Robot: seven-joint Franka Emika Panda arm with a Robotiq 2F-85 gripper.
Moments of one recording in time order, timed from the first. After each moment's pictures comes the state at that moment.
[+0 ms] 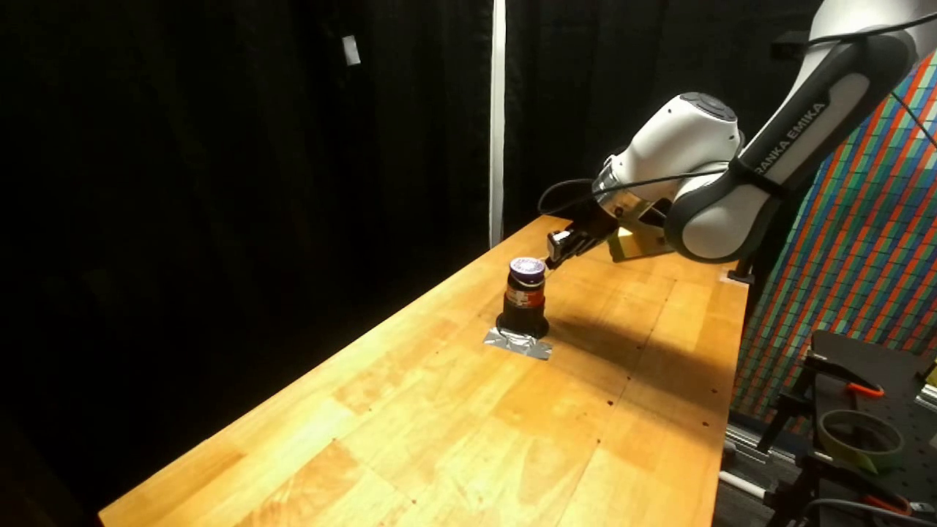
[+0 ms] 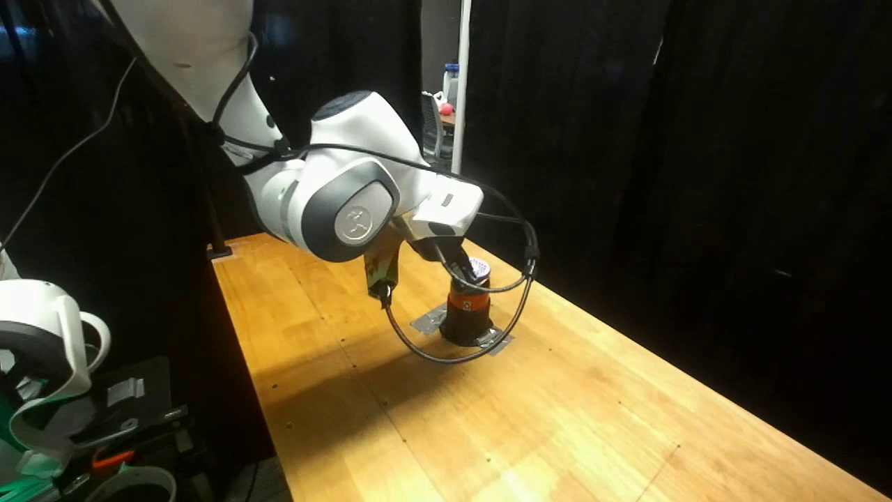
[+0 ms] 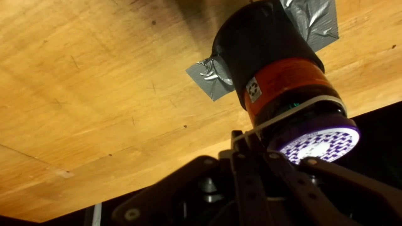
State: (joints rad) arm 0.52 0.37 -0.42 -2.36 -0.08 3.31 0.61
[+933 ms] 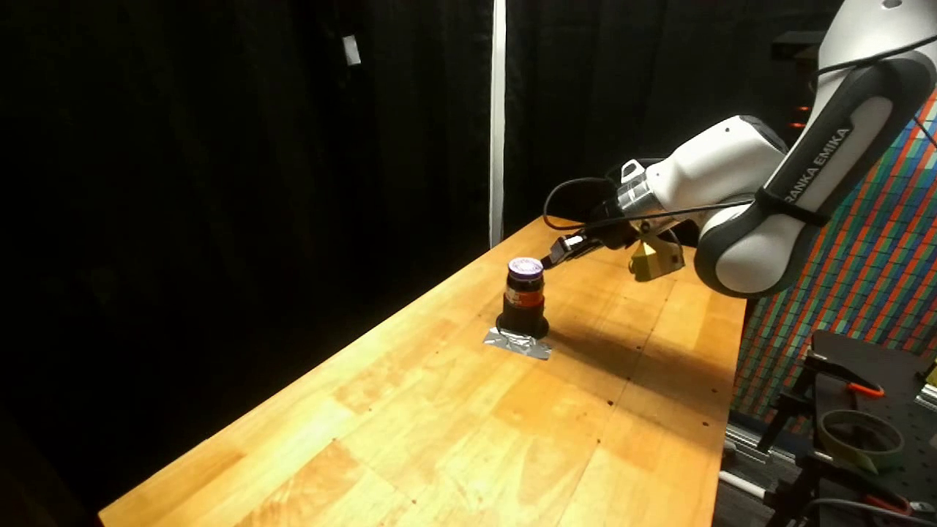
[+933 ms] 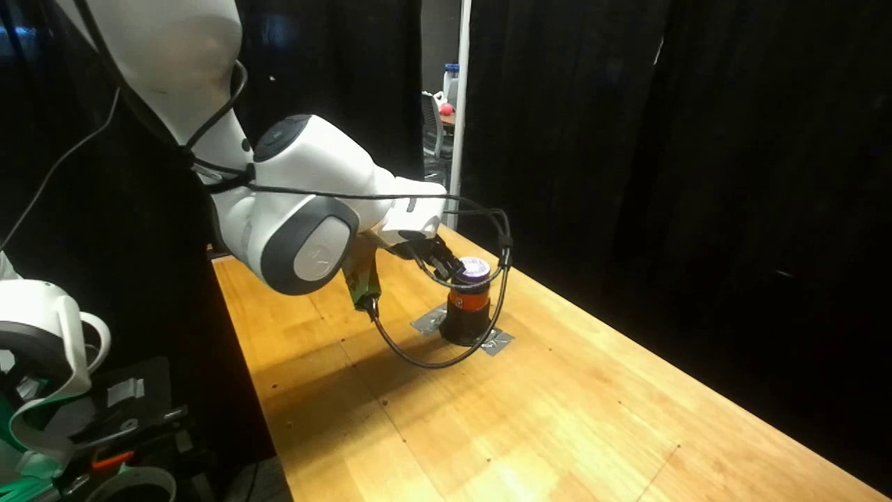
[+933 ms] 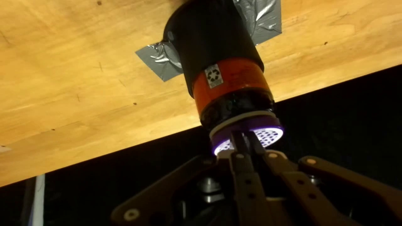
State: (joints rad) arm 0.39 0.37 -0.23 -2.47 -0.05 3.66 0.46
